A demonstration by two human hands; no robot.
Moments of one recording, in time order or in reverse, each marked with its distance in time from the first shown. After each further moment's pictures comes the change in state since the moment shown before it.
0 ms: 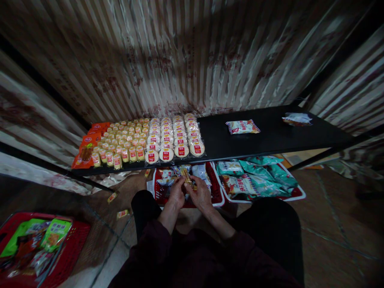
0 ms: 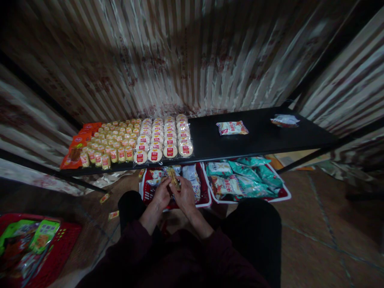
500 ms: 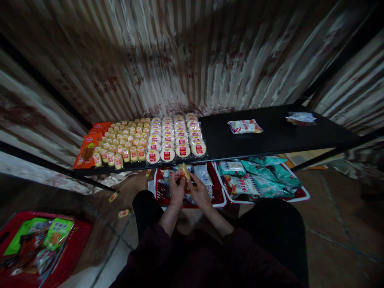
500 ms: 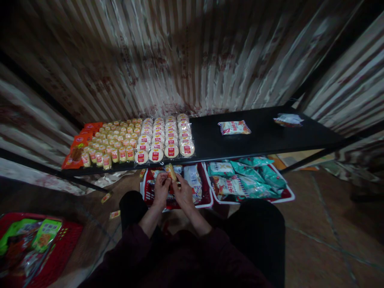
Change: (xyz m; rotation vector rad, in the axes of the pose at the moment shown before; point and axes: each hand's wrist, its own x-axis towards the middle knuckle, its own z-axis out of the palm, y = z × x) left_hand -0.001 0.011 0.001 0.513 0.089 0.458; right_hand 0.010 -0.004 0.015 0.198 -0.008 0.134
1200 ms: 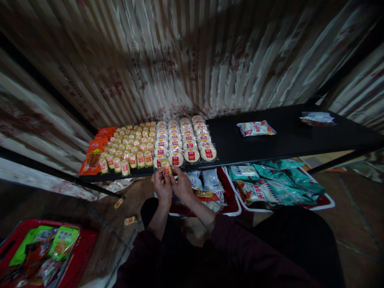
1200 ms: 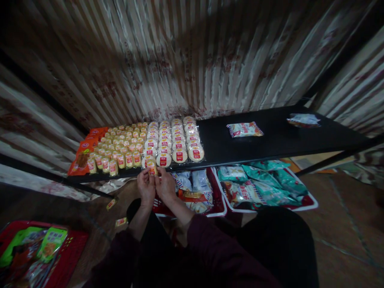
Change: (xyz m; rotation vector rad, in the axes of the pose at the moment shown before) left_hand 0.048 0.052 -0.061 0.310 0.248 0.370; right_hand 0.042 -0.081 0.077 0.033 -0.098 -0.096
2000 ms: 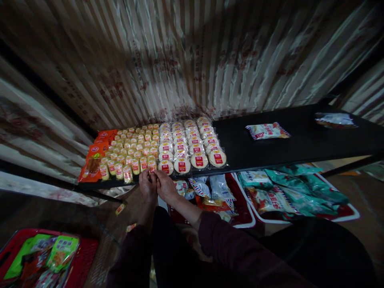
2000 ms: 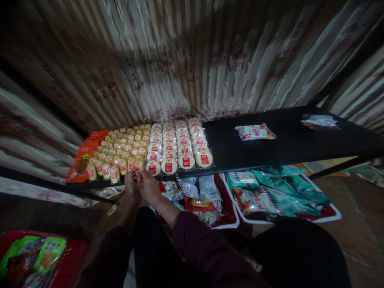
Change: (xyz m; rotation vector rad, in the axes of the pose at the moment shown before) left_hand 0.089 -0.067 -0.043 0.424 0.037 0.249; right_hand 0.033 -0.027 0.075 0.002 -0.162 -0.172
